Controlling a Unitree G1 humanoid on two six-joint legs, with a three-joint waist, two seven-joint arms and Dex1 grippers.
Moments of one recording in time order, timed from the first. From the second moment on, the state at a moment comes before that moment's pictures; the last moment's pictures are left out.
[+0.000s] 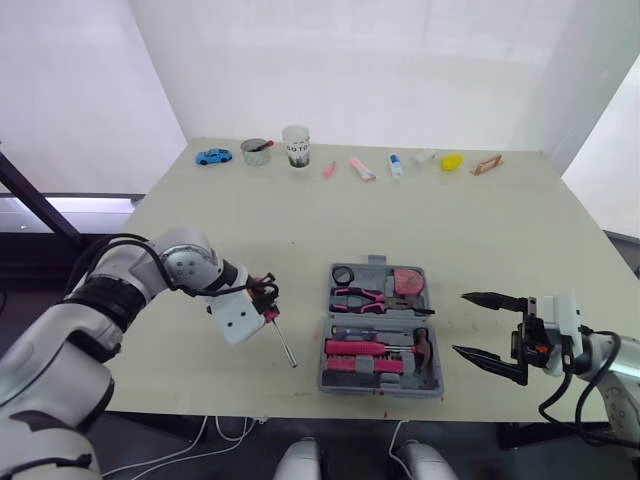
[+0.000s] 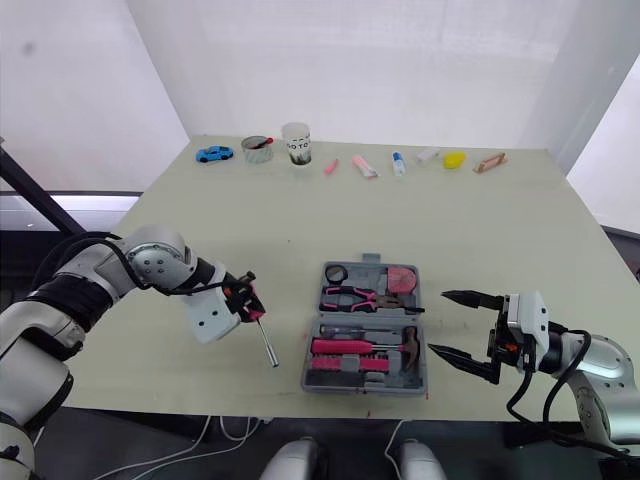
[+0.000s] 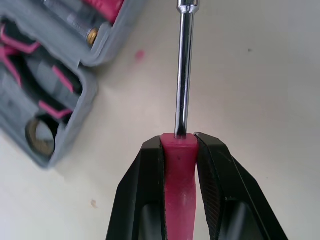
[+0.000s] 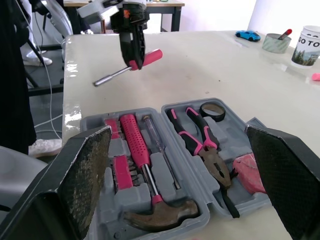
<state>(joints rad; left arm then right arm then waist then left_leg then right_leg) -0.88 1.00 -0.69 0.61 0.15 -0.88 -1.20 0.01 -0.64 -0.15 -0.15 0.54 -0.01 1.25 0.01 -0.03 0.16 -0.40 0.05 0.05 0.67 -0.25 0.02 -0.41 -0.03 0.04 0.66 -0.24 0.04</state>
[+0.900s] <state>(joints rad) -0.26 0.69 0.05 -0.35 -0.20 1.12 -0.68 -0.03 -0.63 -0.14 -0.07 0.53 -0.07 1.27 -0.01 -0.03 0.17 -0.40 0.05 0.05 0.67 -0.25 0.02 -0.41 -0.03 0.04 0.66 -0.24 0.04</state>
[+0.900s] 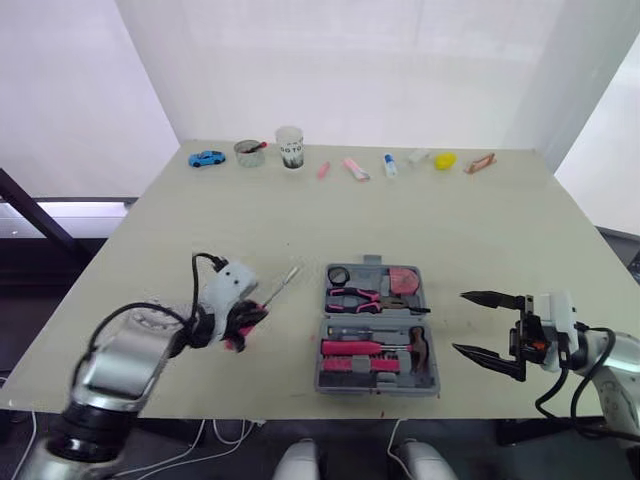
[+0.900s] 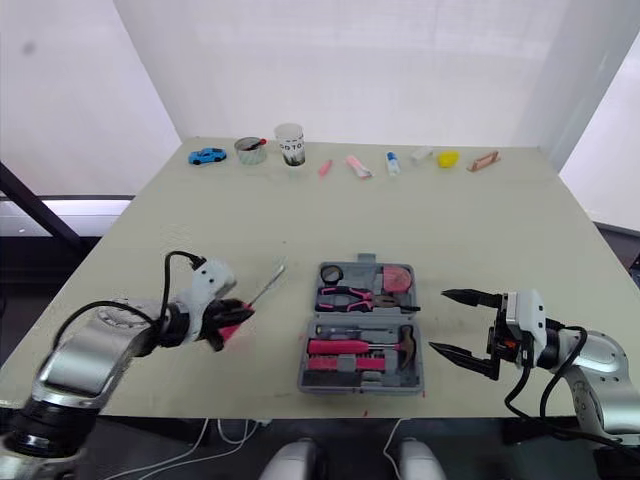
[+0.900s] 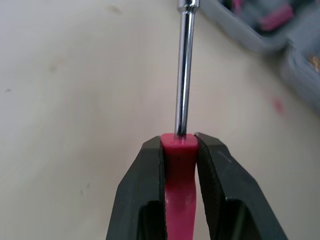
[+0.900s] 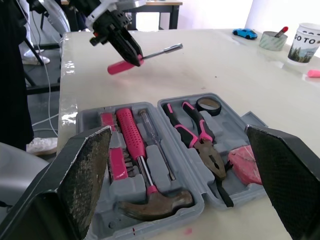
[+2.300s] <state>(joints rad) -0.30 0.35 0.15 -0.33 -0.22 1.32 -0.24 -0.02 -0.65 -0.15 -0.07 0.53 -0.07 1.25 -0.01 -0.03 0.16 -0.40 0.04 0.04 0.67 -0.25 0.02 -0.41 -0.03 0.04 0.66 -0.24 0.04</state>
